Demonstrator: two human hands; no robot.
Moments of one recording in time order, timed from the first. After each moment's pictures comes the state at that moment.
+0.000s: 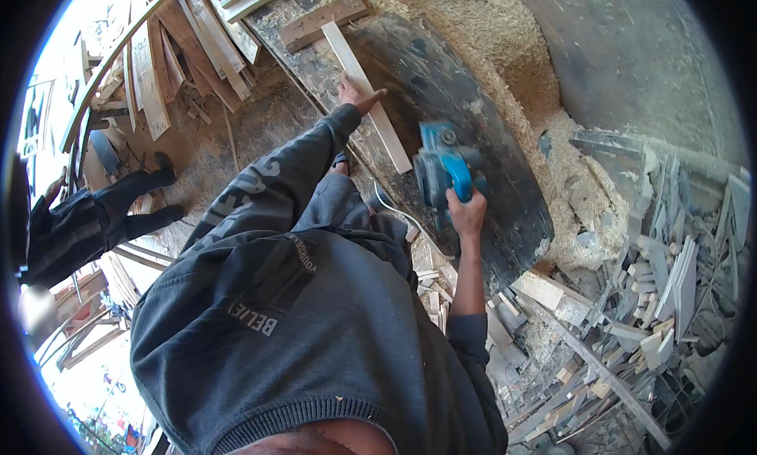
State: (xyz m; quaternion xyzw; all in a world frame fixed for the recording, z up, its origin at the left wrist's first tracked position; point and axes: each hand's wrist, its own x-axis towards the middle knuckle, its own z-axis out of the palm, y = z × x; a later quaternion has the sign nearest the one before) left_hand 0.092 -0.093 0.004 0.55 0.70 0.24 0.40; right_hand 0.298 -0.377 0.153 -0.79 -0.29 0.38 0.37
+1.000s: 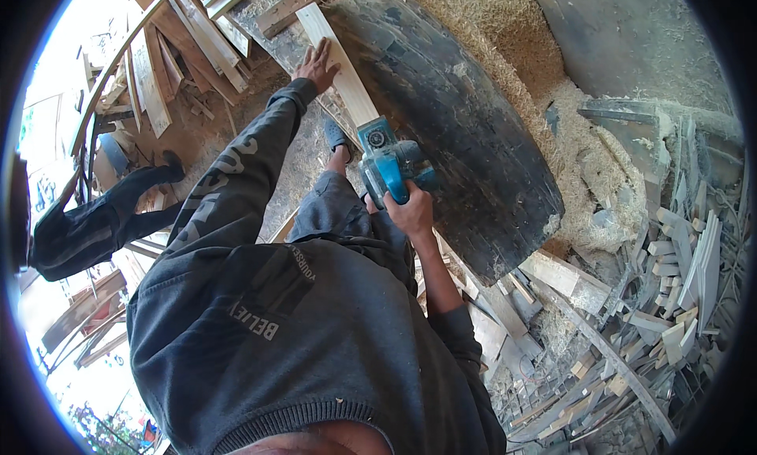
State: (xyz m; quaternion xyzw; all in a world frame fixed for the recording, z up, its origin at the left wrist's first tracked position) left_hand 0.053 -0.077 0.021 0.80 0.56 -0.04 0.21; right_hand 0.236 -0.433 0.139 -0.77 -0.42 0.39 0.30
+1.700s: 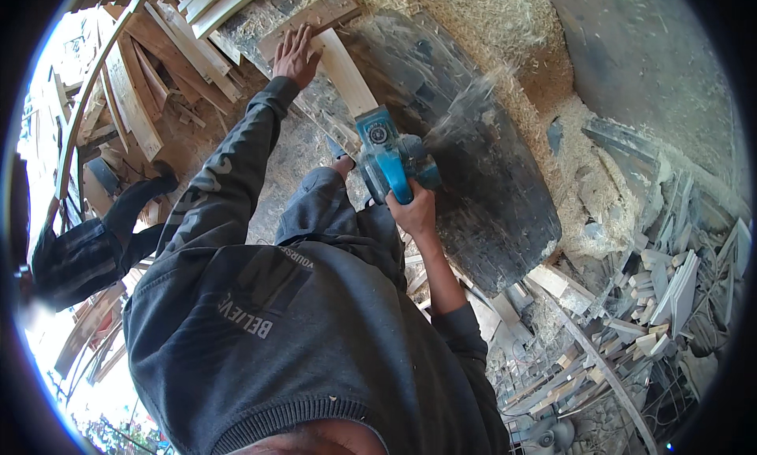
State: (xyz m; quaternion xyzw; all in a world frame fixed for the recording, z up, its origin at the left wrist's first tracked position) left_hand -0.011 0.096 -0.017 0.83 0.52 0.11 0.14; right_hand 0.198 -0.251 0.135 -0.77 -0.39 0.41 0.30
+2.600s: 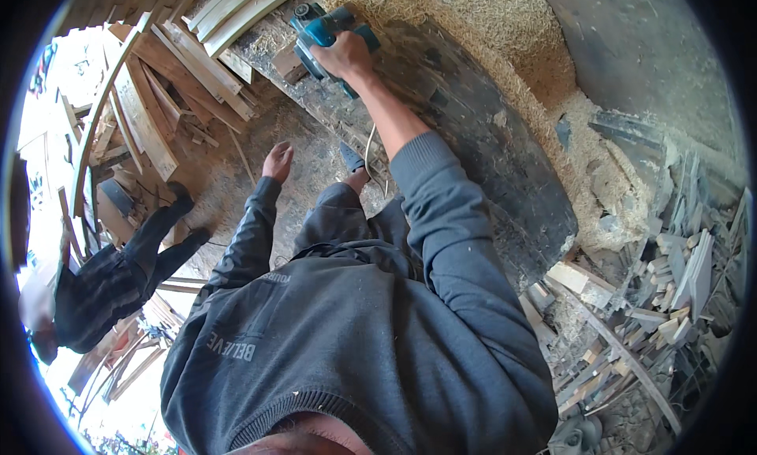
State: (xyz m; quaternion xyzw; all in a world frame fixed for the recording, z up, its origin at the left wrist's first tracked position) left_hand -0.179 -0.051 -0.056 0.59 0.63 0.11 0.49; right_hand 0.153 0.087 0.098 -0.72 -0.52 0.28 0.36
